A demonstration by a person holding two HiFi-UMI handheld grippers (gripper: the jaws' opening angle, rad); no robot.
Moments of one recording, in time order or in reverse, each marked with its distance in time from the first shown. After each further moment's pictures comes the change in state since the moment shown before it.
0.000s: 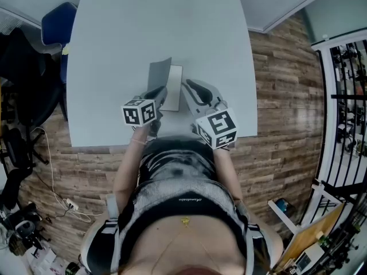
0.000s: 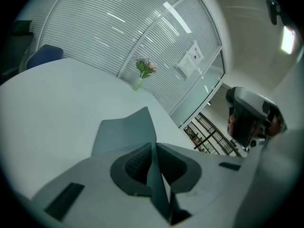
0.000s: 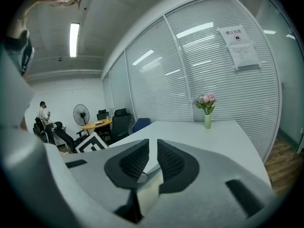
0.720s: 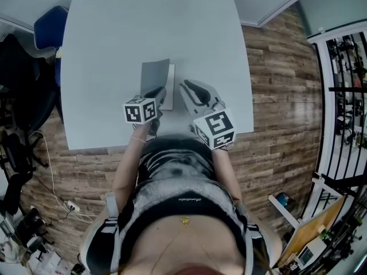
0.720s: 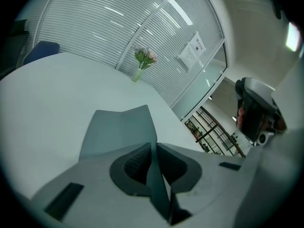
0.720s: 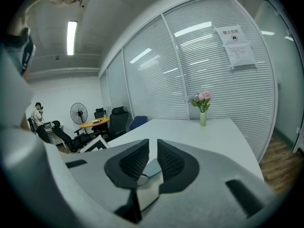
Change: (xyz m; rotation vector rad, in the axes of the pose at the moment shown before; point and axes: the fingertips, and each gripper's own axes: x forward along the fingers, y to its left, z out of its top) left arm 0.028 -0.005 -0.025 0.003 0.085 0.007; right arm -0.012 -0.014 -0.011 0.005 0.026 -0.031
